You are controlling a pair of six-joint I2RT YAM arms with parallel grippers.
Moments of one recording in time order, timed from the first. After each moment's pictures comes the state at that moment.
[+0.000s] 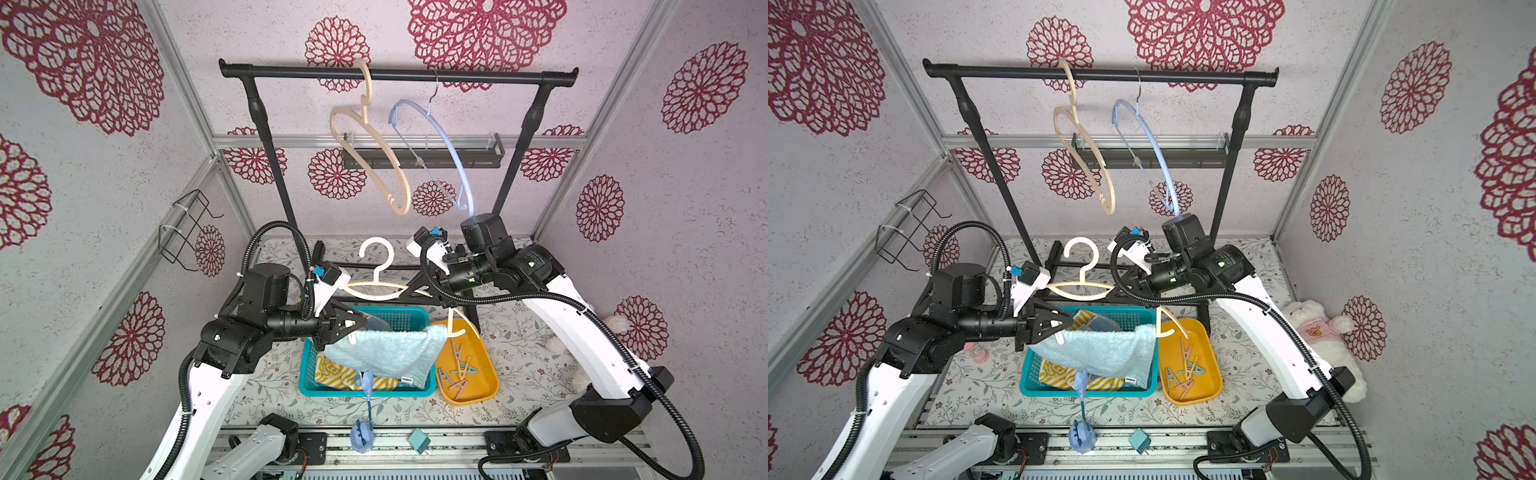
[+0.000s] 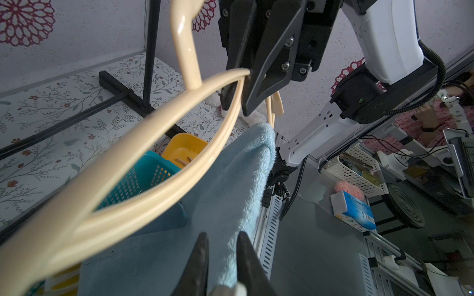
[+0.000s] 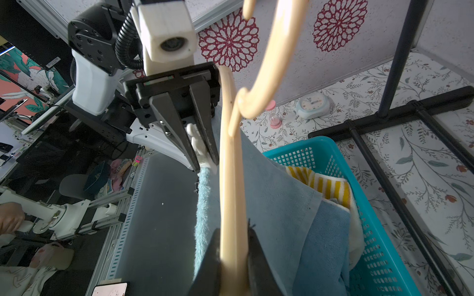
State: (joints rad) left arm -0.35 0.97 1.33 -0.96 0.85 0.07; right arm 0.66 1.49 1.82 -1.00 -0.93 -0.14
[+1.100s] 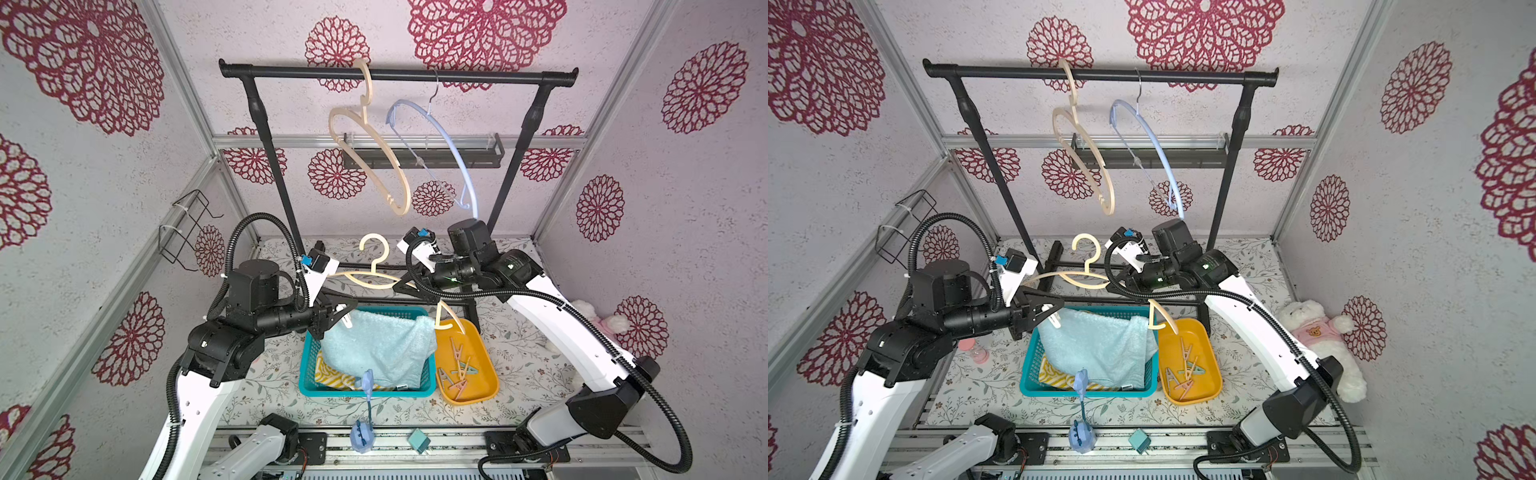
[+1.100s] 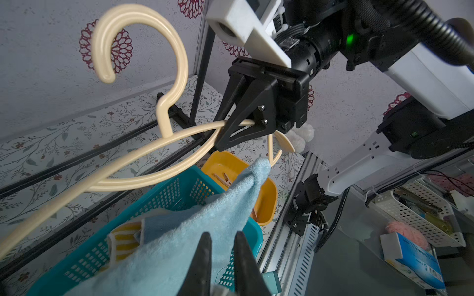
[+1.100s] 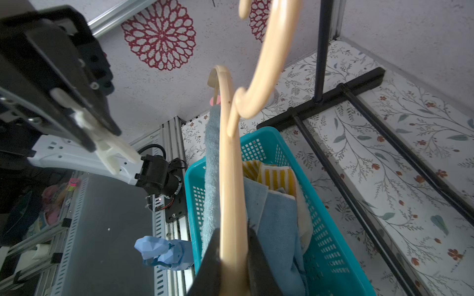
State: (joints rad) left arm -0.37 0.96 1.40 -0.91 0.63 -0.03; right arm 0.67 1.52 1.72 -0.82 -0.64 -0.04
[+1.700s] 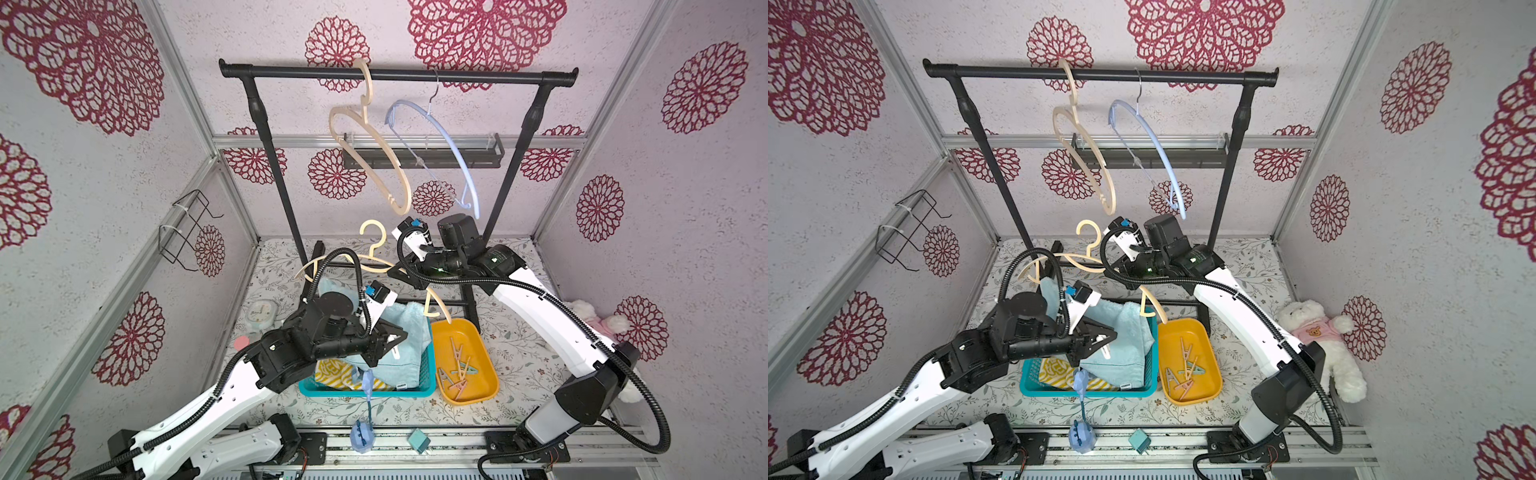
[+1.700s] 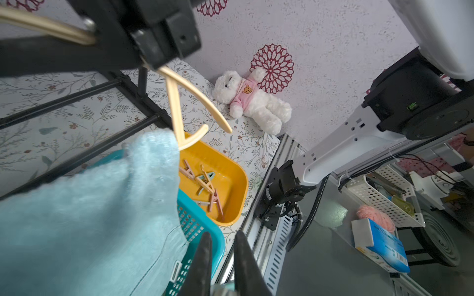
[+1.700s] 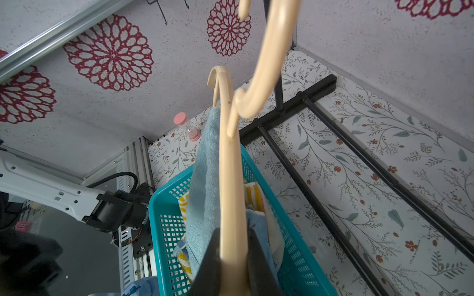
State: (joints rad) left arm -0.97 1.01 1.10 -0.52 0.20 -0.36; right arm 0.67 1.60 1.77 -0.73 -0.53 0.03
